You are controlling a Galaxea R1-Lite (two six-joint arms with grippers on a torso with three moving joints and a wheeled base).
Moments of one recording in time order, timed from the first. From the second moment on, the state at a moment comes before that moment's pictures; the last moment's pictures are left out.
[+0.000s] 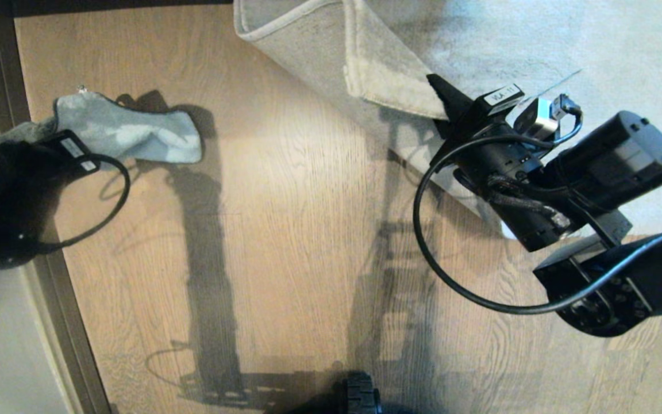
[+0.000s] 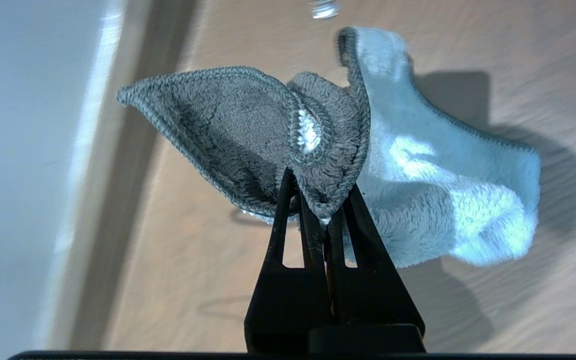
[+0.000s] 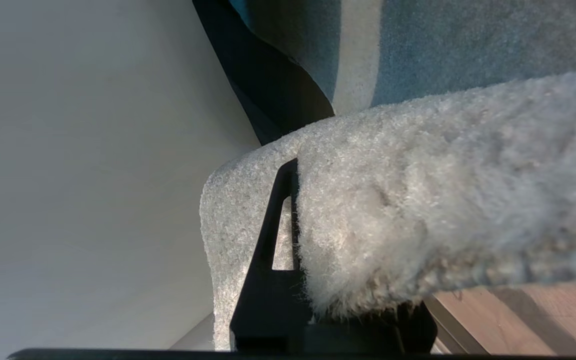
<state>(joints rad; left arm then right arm) -0.06 1.51 -0.73 -0.91 0.54 -0.23 0.59 1.85 -0.93 -1.52 -0.01 1.33</state>
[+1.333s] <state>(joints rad) 0.00 0.86 -0.01 -0.76 0.48 -0.16 0.59 1.85 -0.91 -1.52 0.00 1.33</state>
